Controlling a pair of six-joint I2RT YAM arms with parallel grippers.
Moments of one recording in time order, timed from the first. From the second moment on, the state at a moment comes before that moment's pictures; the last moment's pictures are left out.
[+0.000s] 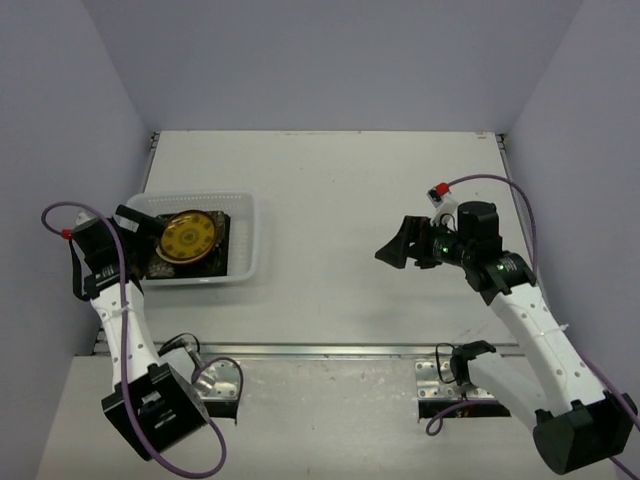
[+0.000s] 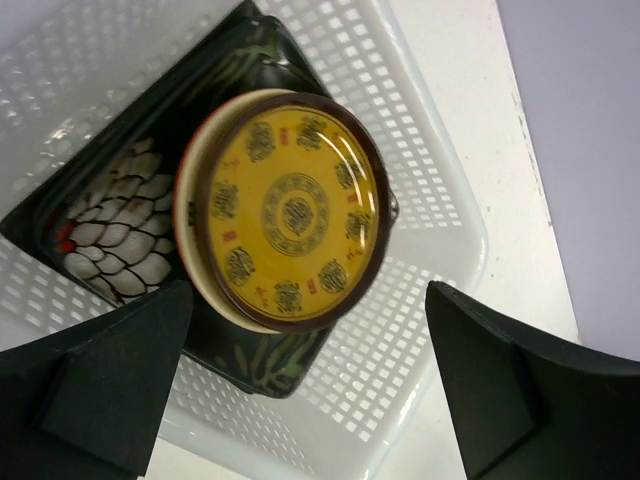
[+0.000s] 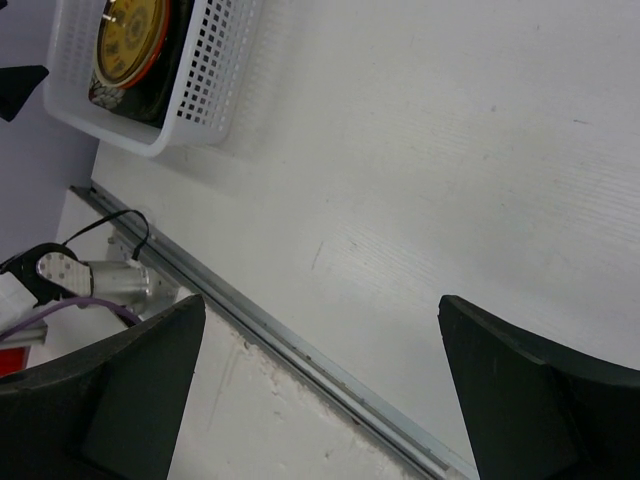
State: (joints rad) left arm 0.62 0.89 0.70 -0.45 0.31 -0.70; right arm 0.26 0.89 0.76 -0.48 -0.50 0.39
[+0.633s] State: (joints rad) left arm -0.12 0.49 1.14 -0.80 -0.20 -0.39; right arm 0.30 0.49 1.06 -0.93 0.03 0.15
